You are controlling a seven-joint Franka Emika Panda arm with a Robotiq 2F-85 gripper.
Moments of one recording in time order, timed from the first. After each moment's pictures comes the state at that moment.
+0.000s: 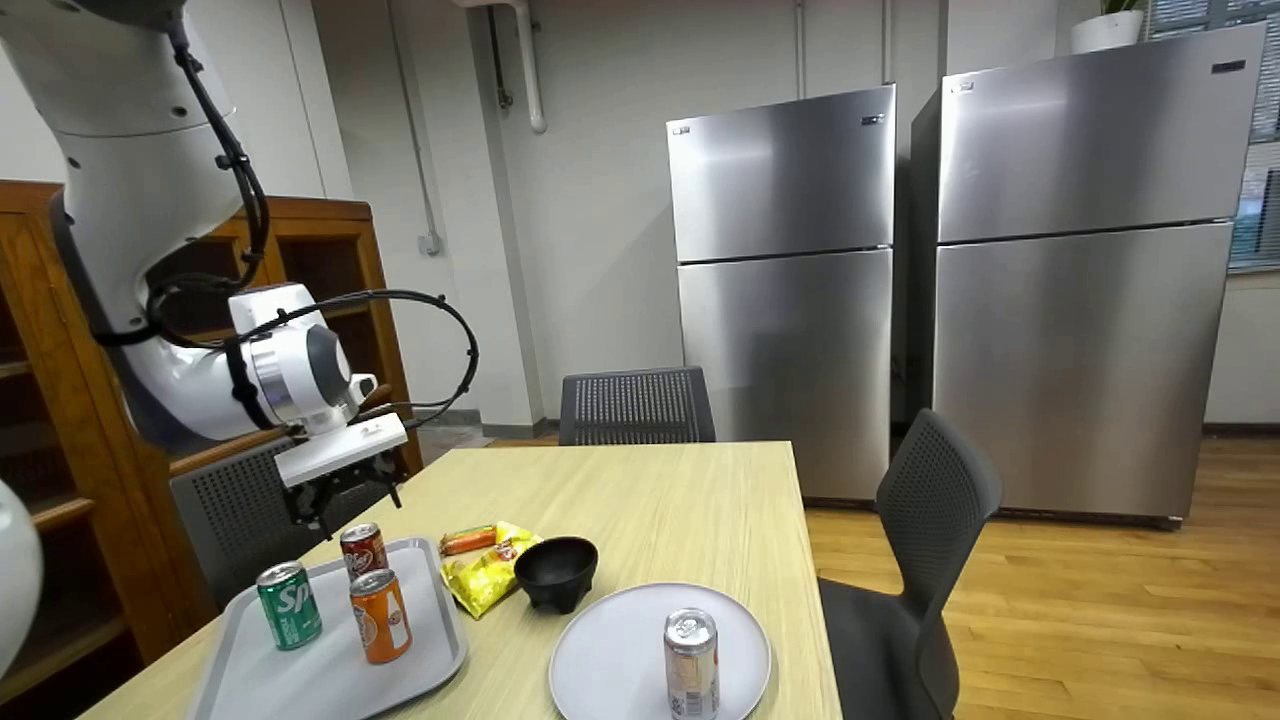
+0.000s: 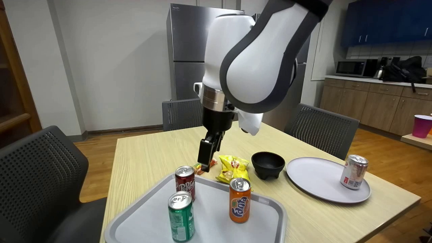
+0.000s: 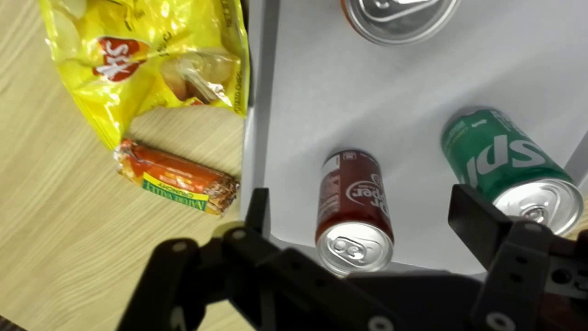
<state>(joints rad) 0.30 0.35 0.17 -2.30 -0.35 2.86 -0.24</state>
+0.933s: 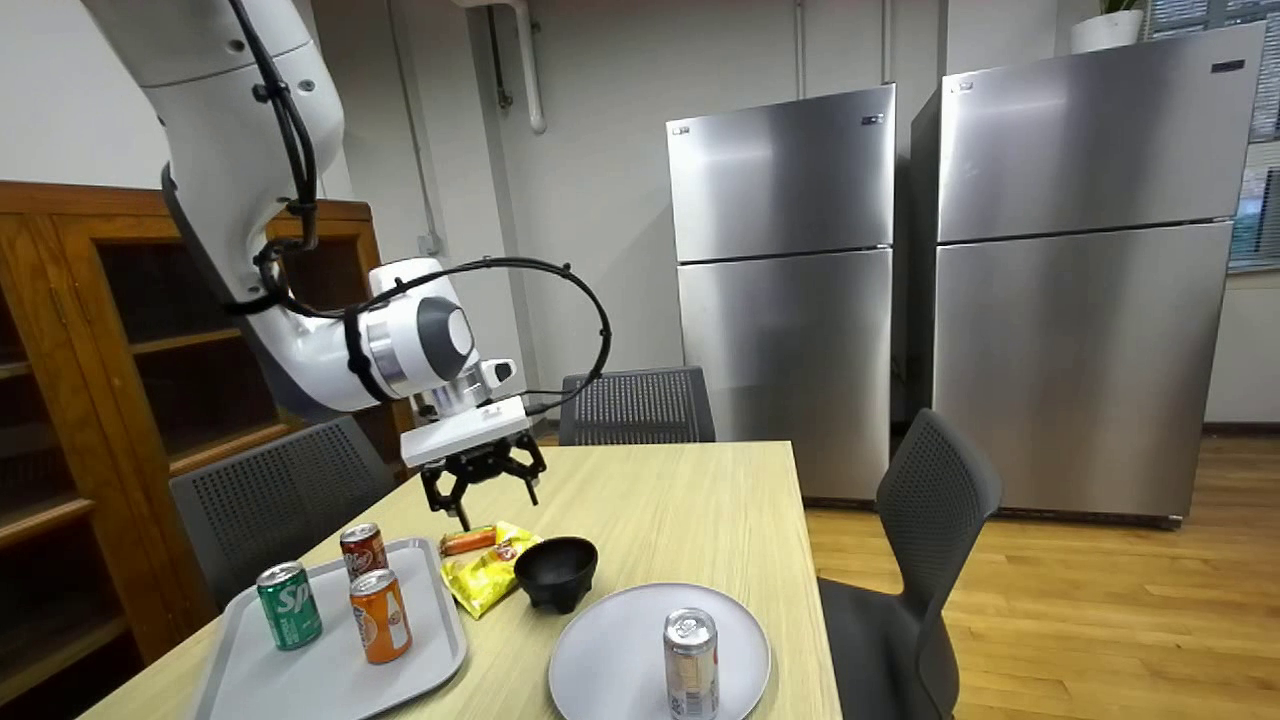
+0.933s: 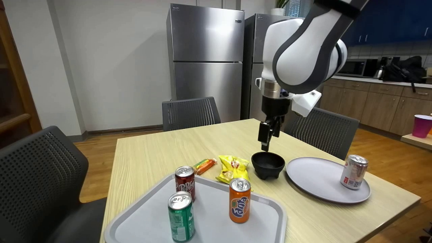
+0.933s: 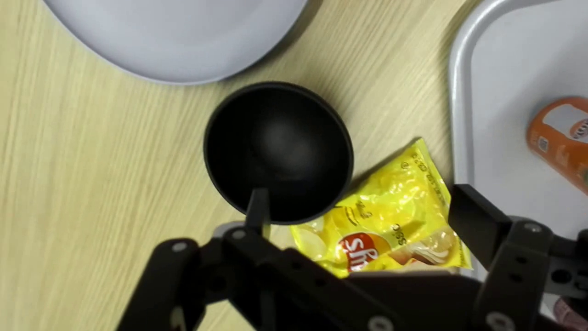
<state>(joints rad) 0.13 0.25 0.00 -2.37 -0.34 2.75 -0.23</state>
